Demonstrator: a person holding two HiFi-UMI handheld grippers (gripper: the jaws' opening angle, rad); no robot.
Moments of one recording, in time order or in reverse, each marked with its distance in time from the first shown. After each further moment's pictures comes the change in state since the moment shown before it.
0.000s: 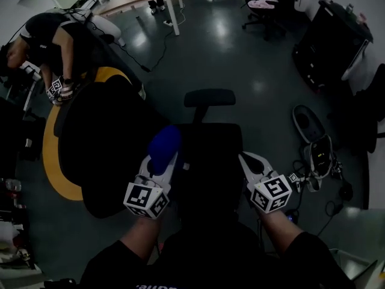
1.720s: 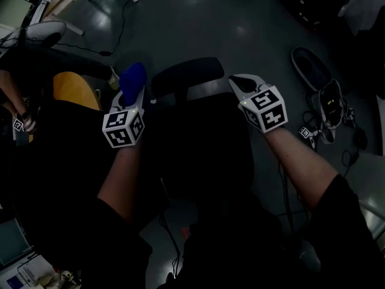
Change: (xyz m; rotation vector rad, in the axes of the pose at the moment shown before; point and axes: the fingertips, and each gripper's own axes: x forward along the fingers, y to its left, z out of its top) left arm 0.265 0.199 -0.098 0.203 0.328 0.084; right arm 0.200 -0.204 -0.027 -0.161 0.229 -0.143
